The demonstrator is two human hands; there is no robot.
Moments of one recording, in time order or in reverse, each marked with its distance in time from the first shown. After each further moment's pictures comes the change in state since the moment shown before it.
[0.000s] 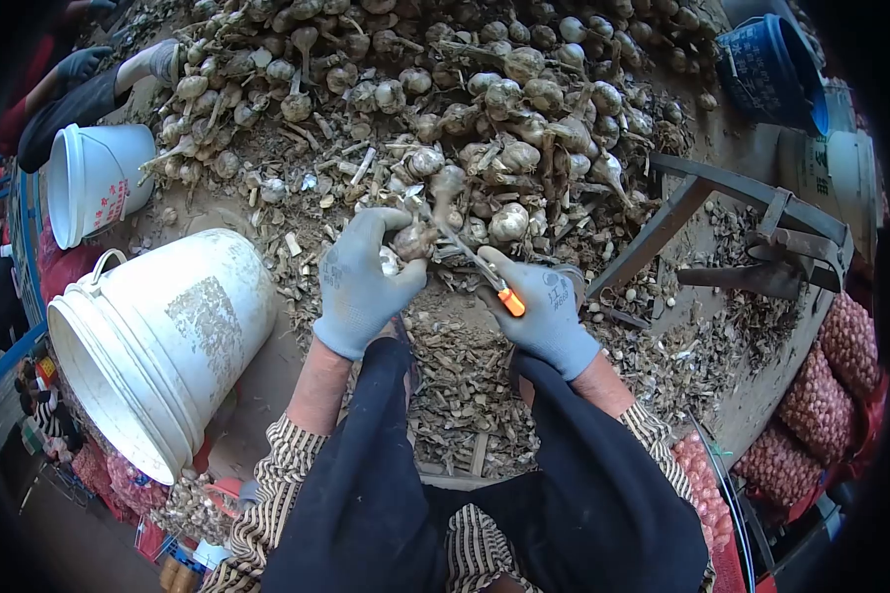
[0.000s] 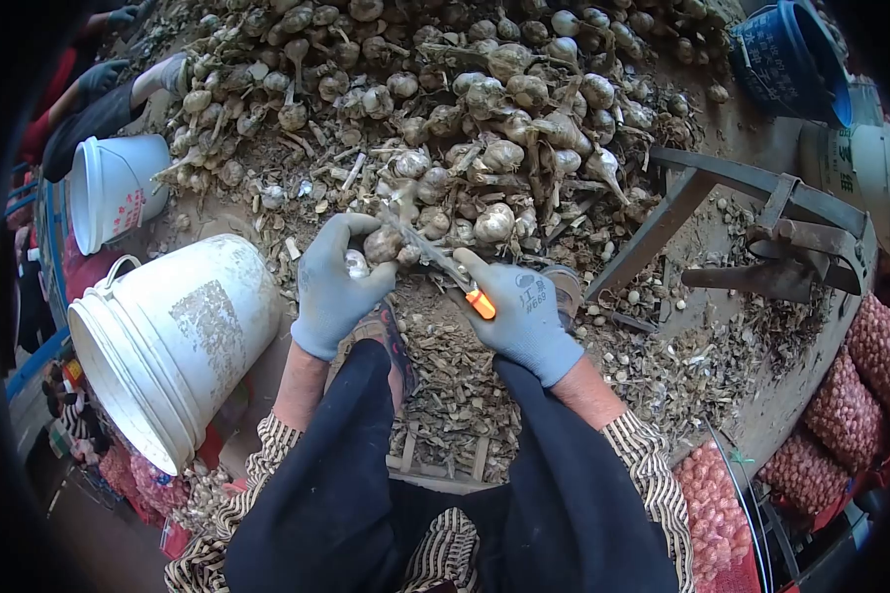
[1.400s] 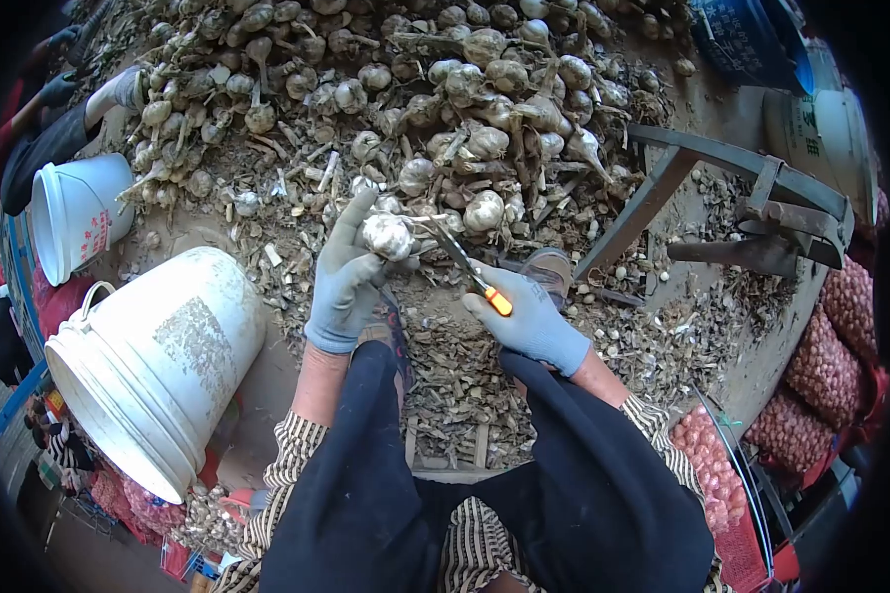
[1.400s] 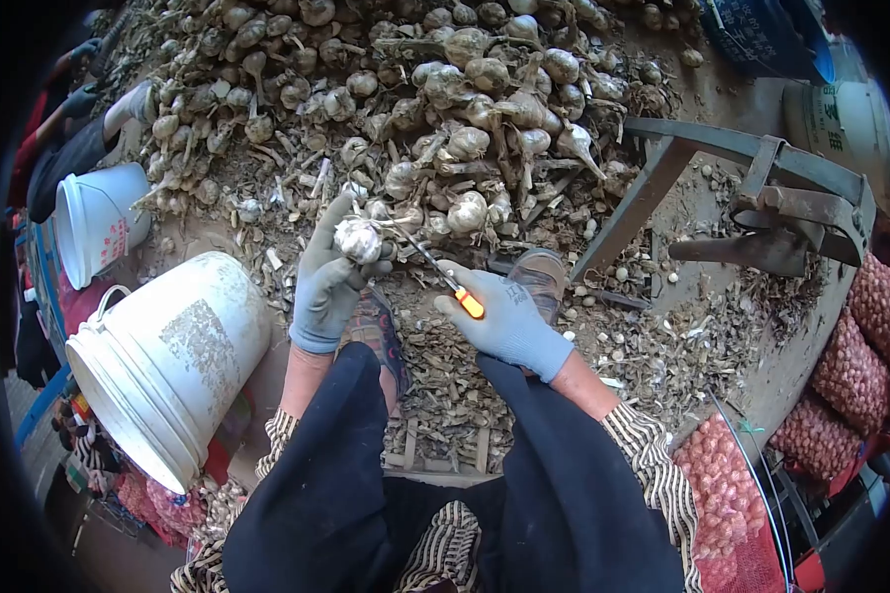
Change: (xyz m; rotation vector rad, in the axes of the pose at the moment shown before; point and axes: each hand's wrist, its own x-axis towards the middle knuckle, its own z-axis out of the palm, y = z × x) left_hand -0.012 -0.032 0.034 -1.454 -0.169 -0.497; right_hand -0.025 0.010 0.010 0.452 -0.160 0.292
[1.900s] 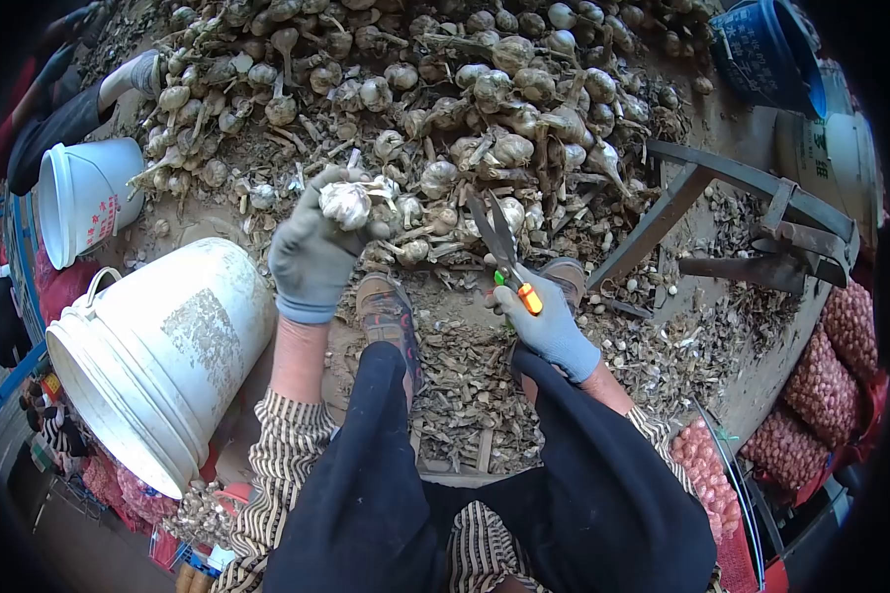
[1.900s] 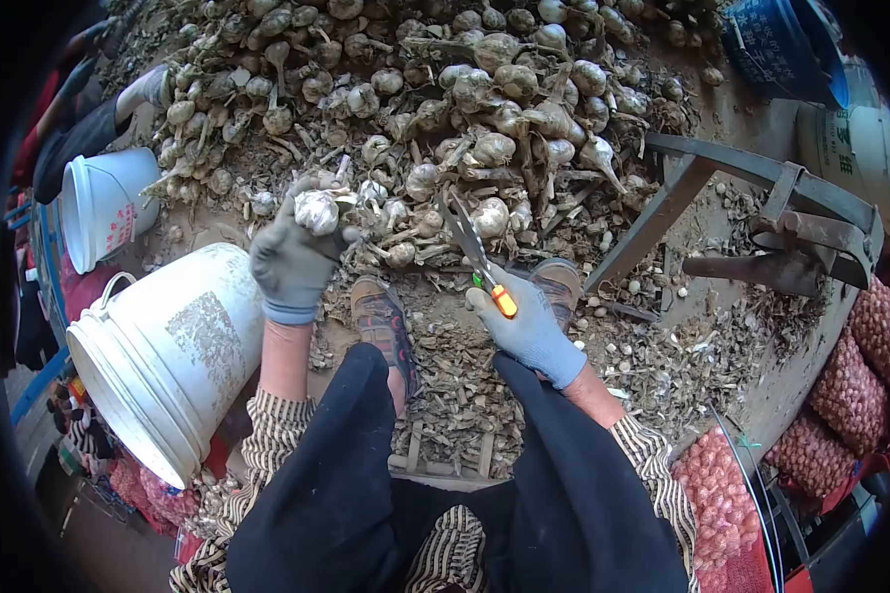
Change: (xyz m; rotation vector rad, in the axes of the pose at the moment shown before) left_hand 0.026 0.046 -0.038 -0.333 -0.170 0.111; right_hand 0.001 0.020 0.014 0.370 0.065 0.156
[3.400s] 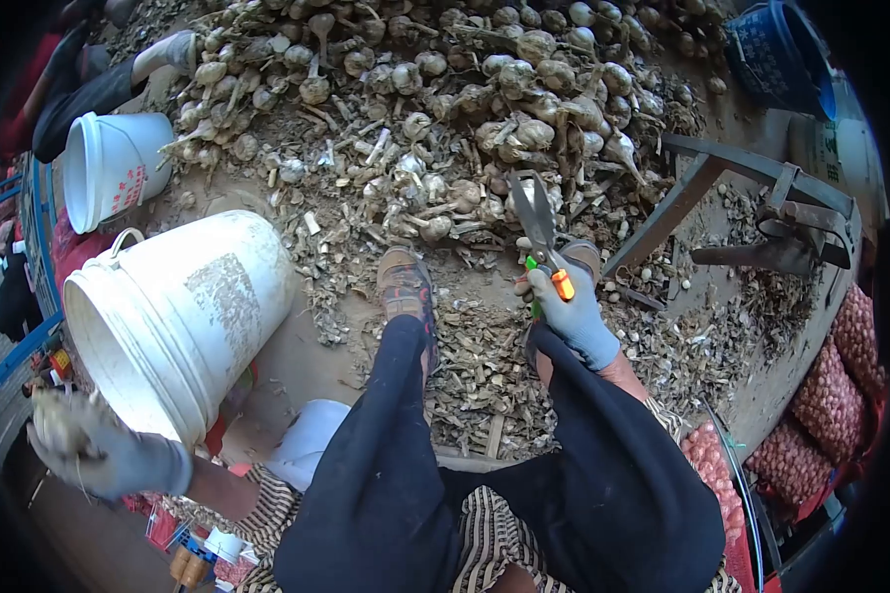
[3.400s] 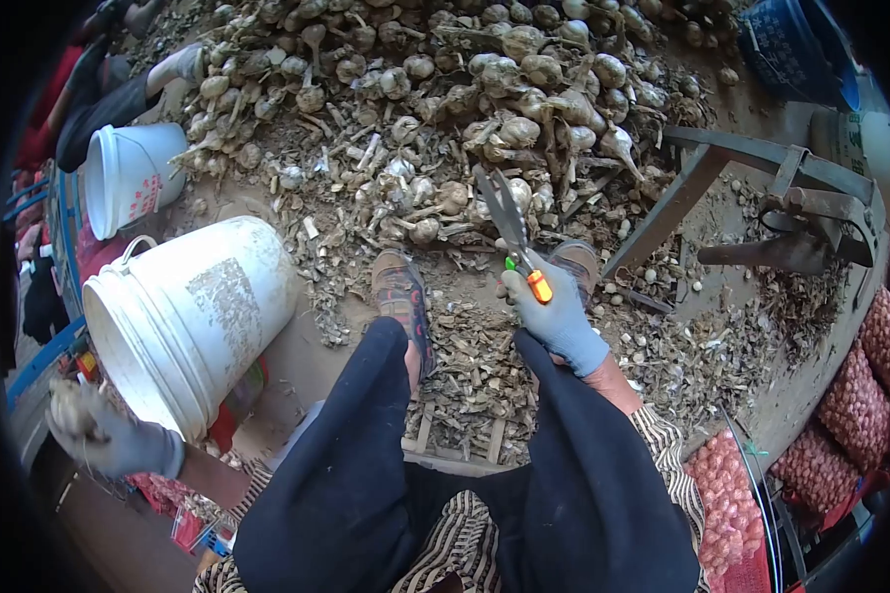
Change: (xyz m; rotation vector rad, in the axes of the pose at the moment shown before) left_hand -0.189 0.159 0.154 2.027 1.007 1.505; right_hand -0.017 -0.005 -0.005 0.076 0.016 -0.036
